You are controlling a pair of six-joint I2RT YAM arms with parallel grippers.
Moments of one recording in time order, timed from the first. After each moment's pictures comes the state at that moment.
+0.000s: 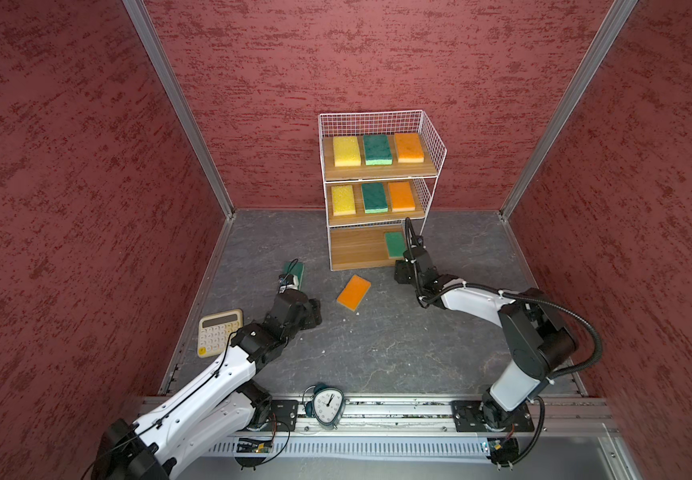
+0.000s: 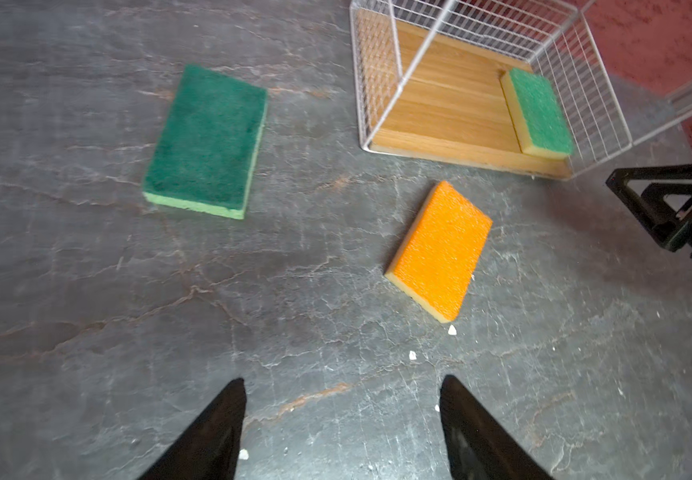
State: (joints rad) left arm -0.62 0.88 0.57 -0.44 -0.26 -0.63; right arm 0.53 1.66 0.92 0.06 0.31 0.43
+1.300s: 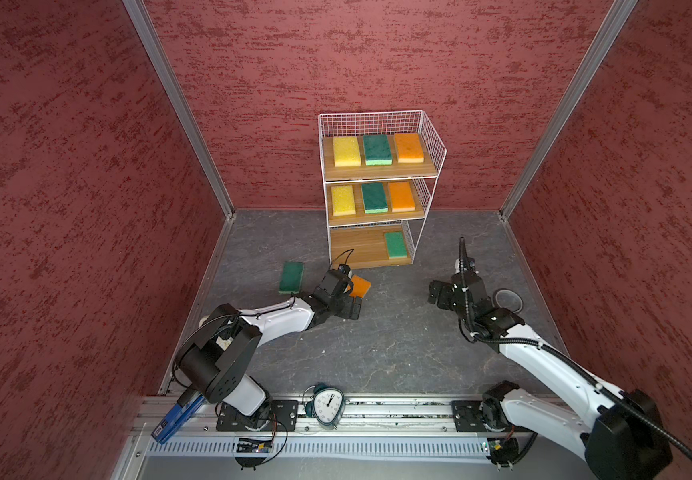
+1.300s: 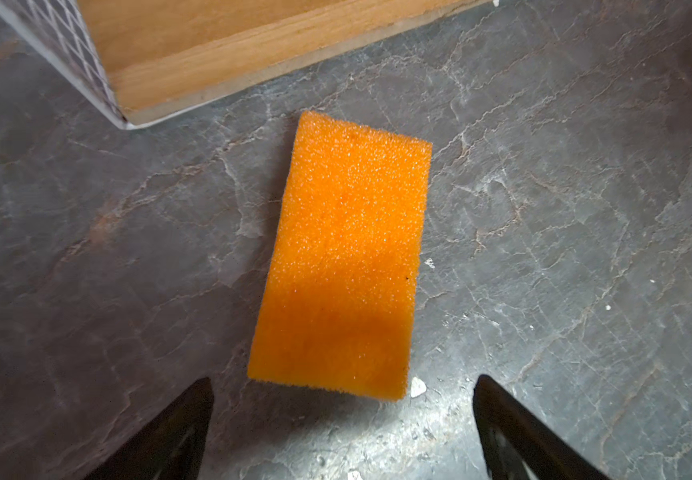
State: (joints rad) left arm -0.65 1.57 0.77 -0.11 -0.06 -0.30; right arm 0.43 1.04 0.62 -0.28 0.29 0.51
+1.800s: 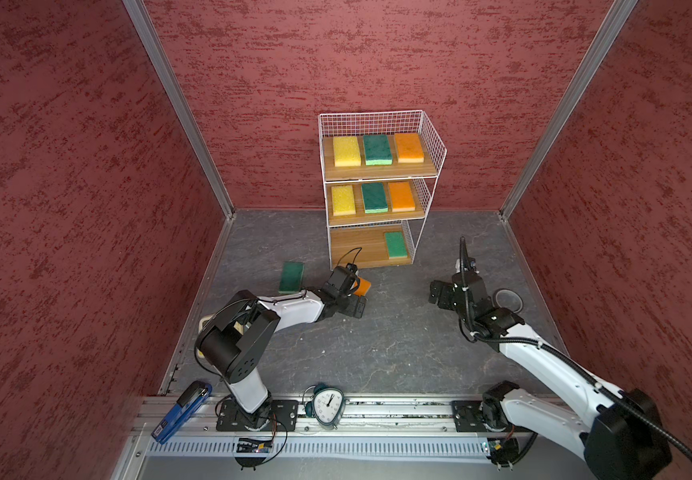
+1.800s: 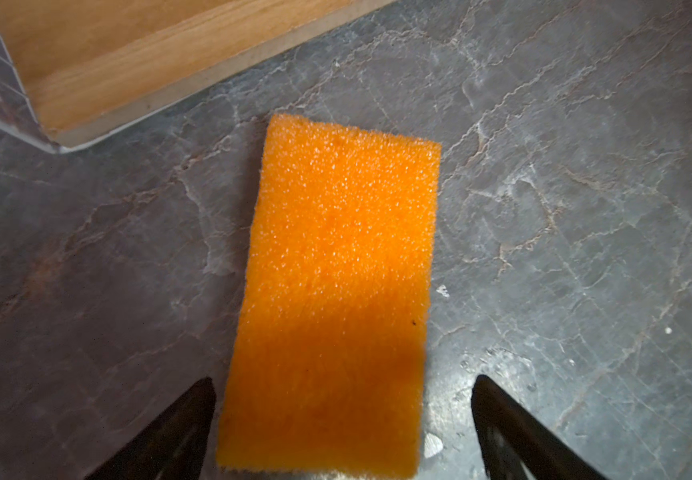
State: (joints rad) left arm -0.65 1.70 0.86 -0.12 -0.06 -0.25; right arm 0.43 1.05 0.62 -0.27 0.29 0.51
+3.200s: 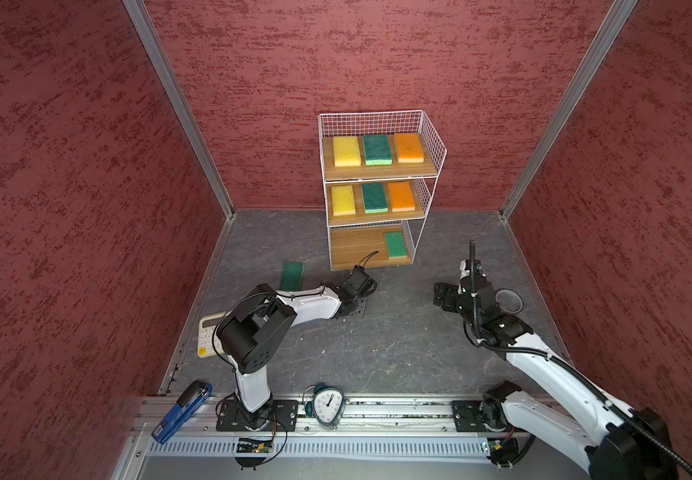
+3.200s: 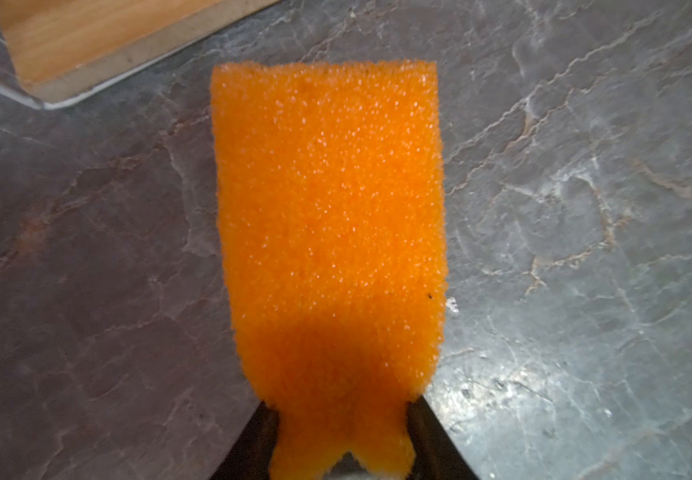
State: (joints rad) left arm -0.75 1.81 1.01 -0.30 -0.22 -0.40; right arm 0.40 0.95 0.58 -0.26 0.25 0.47
